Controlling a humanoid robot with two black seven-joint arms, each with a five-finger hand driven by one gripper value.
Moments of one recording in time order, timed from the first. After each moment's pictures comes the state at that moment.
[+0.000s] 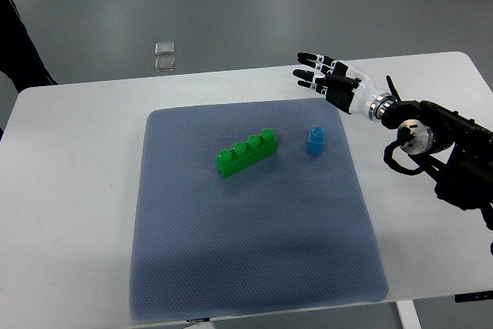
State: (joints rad) left arm 0.06 0.00 -0.09 -0.12 0.07 -0.20 -0.04; right arm 0.84 -0.23 0.56 0.67 -0.11 0.25 0.13
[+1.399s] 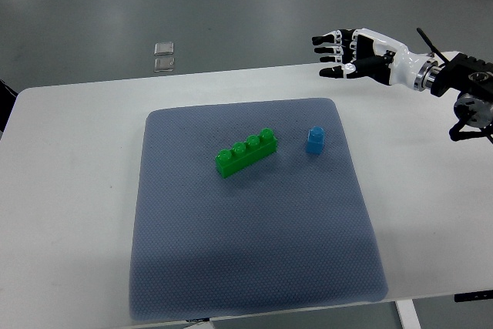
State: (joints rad) left arm 0.06 0.00 -0.09 -0.12 0.07 -0.20 -0.04; right arm 0.93 -0.42 0.55 0.69 -0.63 0.54 0.30
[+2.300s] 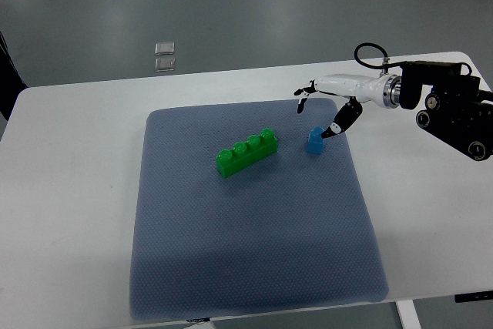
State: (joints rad) left arm 0.06 0.00 -0.09 -0.12 0.07 -0.20 -0.04; right arm 1.02 -0.41 0.26 0.81 -1.51 0.19 0.36
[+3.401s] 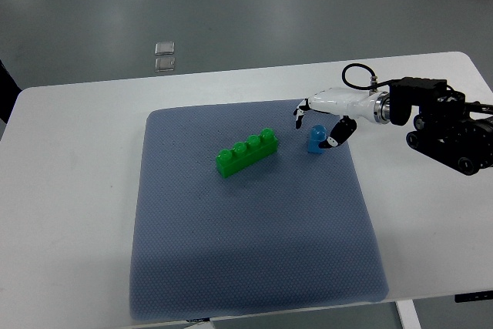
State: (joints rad) left arm 0.06 0.00 -0.09 -0.12 0.07 -0.20 -0.04; right arm 1.03 -0.38 0.11 0.80 -1.52 0.07 0.36
